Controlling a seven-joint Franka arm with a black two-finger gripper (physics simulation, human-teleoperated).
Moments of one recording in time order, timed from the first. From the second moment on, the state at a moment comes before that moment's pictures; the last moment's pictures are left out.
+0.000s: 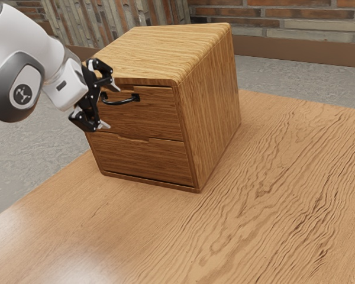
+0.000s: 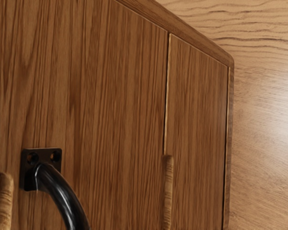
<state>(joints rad) -0.06 -0.23 0.25 -1.89 0.04 2.27 1.49</state>
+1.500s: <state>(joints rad) -0.04 -0.19 0.27 -1.91 0.04 2.26 1.51</state>
